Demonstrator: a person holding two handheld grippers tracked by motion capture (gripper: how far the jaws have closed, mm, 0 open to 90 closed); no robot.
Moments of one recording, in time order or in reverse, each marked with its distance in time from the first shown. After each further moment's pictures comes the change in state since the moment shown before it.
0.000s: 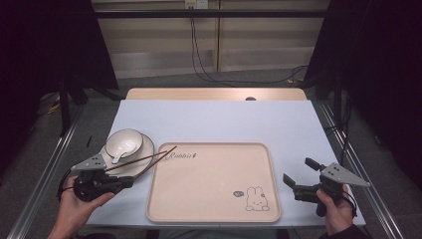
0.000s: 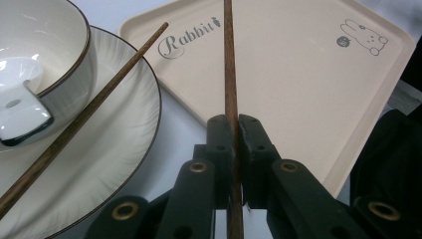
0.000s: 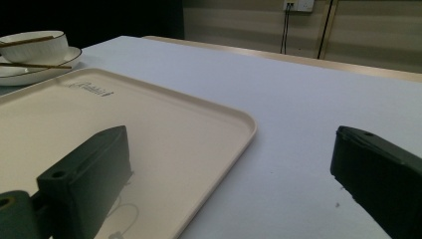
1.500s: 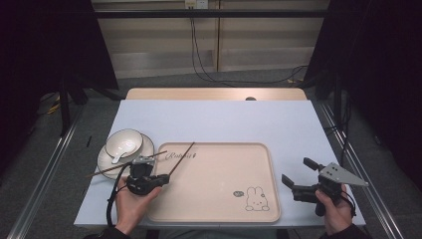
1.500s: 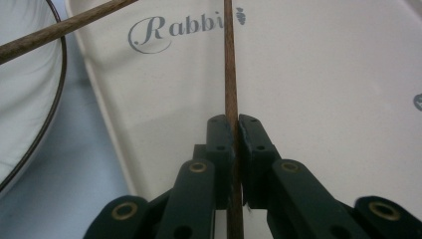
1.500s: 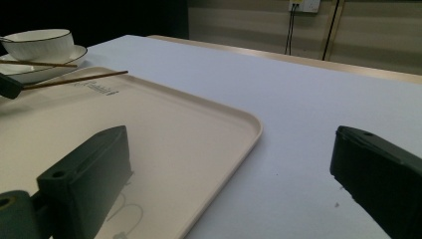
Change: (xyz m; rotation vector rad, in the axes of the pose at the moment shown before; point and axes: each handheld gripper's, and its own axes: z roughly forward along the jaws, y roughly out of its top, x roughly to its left) left arm -0.042 0.023 0.104 0.052 0.190 -0.297; right arm 0.002 0.000 0.002 0.001 0.019 -0.007
